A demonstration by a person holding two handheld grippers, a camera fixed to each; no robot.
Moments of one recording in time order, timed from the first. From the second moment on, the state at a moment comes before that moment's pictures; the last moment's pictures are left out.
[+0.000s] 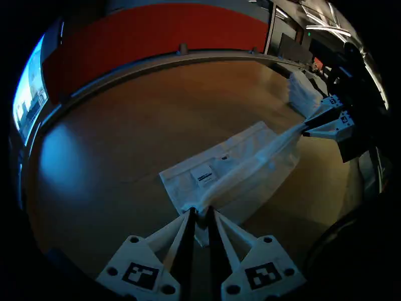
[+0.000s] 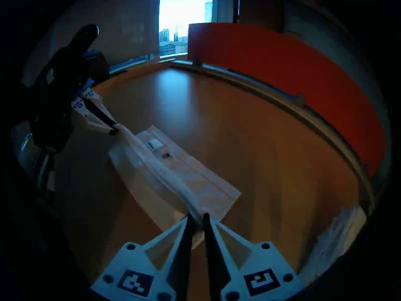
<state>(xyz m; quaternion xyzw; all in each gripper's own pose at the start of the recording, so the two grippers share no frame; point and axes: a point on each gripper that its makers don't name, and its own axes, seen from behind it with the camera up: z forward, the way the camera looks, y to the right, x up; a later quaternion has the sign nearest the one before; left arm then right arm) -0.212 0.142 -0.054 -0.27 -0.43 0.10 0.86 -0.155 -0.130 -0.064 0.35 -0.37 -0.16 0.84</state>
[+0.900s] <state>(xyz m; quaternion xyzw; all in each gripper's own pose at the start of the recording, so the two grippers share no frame) -0.246 0.132 -0.009 -0.23 -0.41 0.14 0.87 -0.193 -0.117 -0.027 0.30 -0.39 -0.16 0.86</state>
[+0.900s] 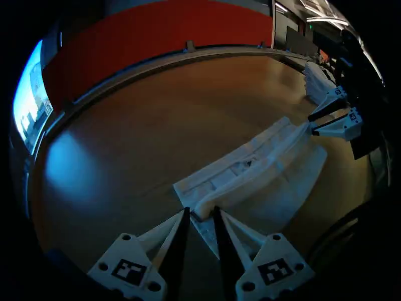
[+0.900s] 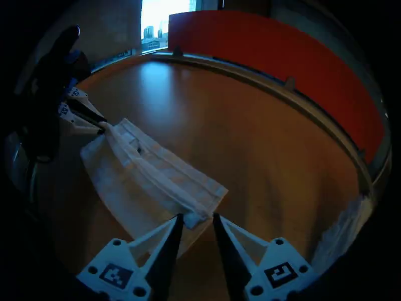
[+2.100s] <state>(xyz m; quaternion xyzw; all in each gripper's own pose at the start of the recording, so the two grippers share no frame) -0.223 0.114 -0.011 -0.21 -0.40 0.13 0.88 -0.169 -0.113 -0.020 0.28 -0.36 -0.17 0.87</state>
